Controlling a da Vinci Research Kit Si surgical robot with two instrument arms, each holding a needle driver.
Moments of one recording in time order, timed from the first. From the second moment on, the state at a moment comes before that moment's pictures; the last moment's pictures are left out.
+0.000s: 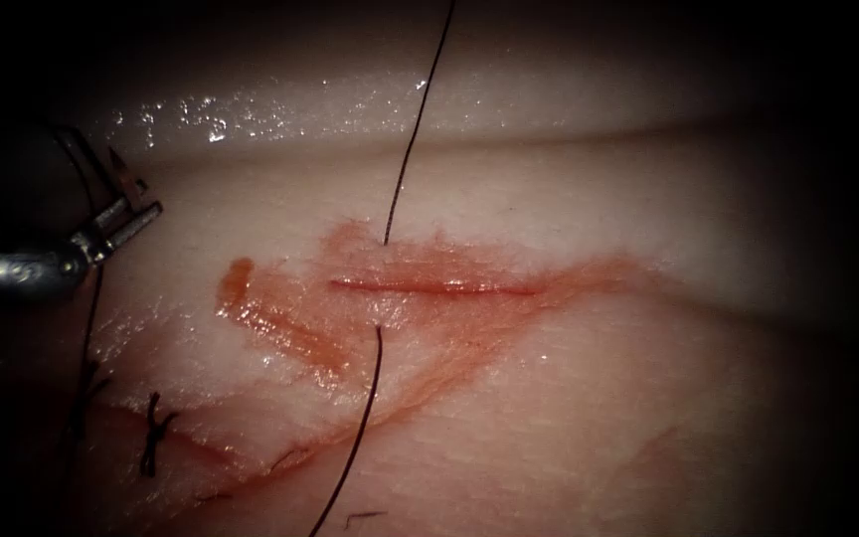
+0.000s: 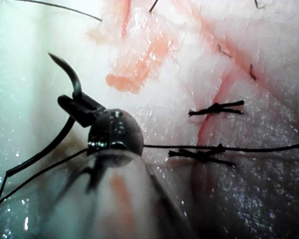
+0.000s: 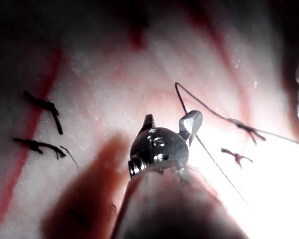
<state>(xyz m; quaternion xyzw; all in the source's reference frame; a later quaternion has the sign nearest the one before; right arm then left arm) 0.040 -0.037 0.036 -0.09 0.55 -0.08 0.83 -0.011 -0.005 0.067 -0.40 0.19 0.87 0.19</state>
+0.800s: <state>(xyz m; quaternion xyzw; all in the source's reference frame) 0.032 -0.023 0.060 -0.16 0.51 0.00 0.85 -0.012 -0.006 0.068 -0.40 0.20 0.88 0.18</state>
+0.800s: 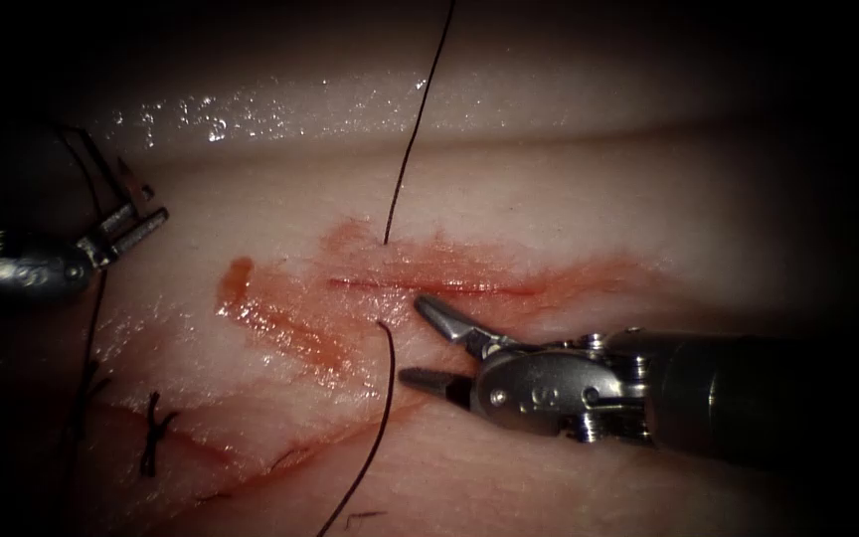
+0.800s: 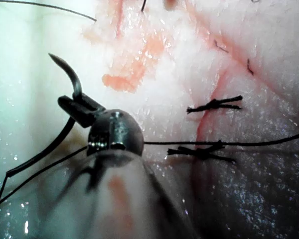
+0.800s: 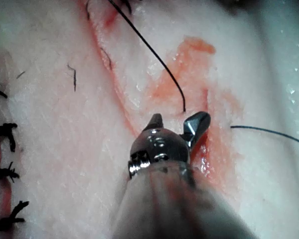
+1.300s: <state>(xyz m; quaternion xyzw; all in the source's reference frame) 0.035 -0.023 0.060 -0.12 0.53 0.00 0.84 -0.012 -0.006 0.068 -0.40 0.20 0.88 0.18</state>
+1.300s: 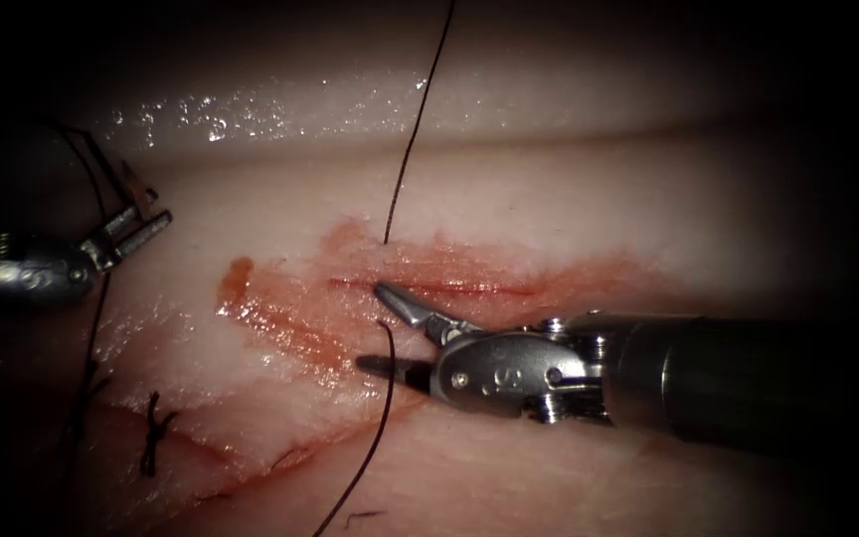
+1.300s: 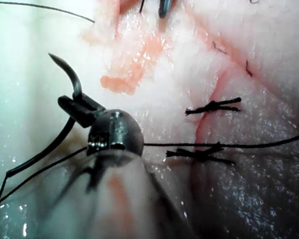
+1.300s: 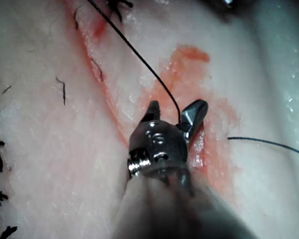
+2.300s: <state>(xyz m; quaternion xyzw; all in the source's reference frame) 0.042 -0.042 0.036 0.00 0.55 -0.15 0.82 -0.012 -0.006 0.068 -0.40 0.20 0.88 0.18</state>
